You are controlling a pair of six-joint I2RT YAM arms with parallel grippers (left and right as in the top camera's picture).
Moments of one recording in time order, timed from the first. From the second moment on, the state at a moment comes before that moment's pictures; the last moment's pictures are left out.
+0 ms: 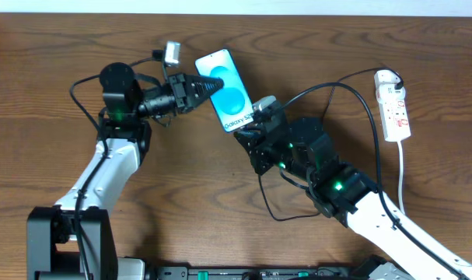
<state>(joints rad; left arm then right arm) -0.07 1.56 0.88 0.60 1.20 -1.13 0.69 1.24 0.84 -0.07 -0.20 0.25</state>
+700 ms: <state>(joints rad) -0.52 1.59 0.92 0.47 0.64 -1.08 0.39 0.54 0.86 -0.54 0.16 0.25</state>
